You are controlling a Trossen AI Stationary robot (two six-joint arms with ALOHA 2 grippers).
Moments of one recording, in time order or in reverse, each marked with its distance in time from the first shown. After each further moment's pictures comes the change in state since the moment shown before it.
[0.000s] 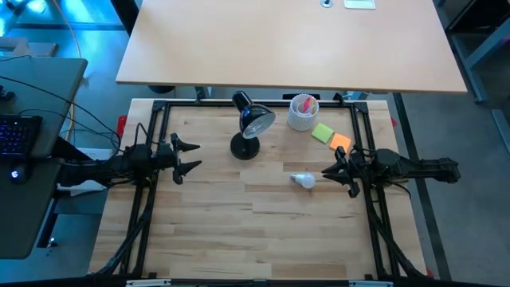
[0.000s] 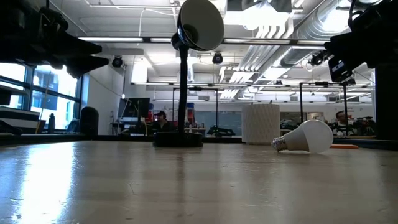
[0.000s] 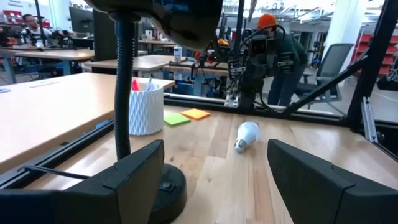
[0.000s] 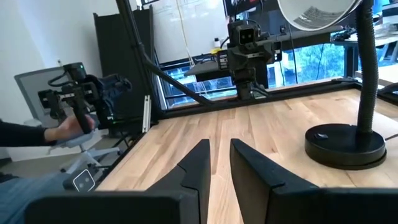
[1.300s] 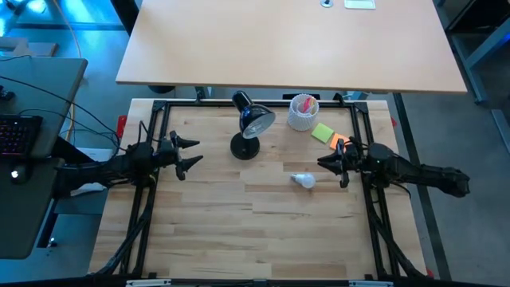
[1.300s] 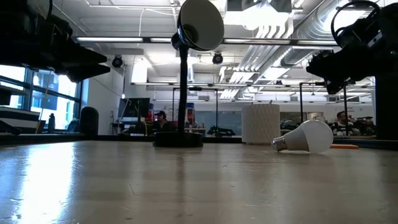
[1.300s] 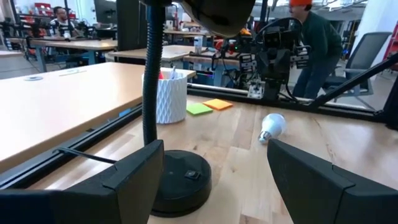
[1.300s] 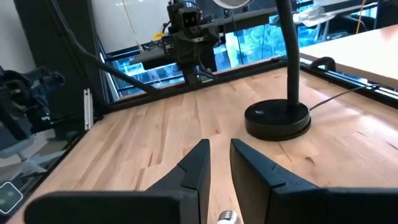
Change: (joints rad) left arm 0.087 0.035 0.000 -0.015 -0.003 -0.001; right arm -0.251 0.114 0.000 0.008 -0.048 0.003
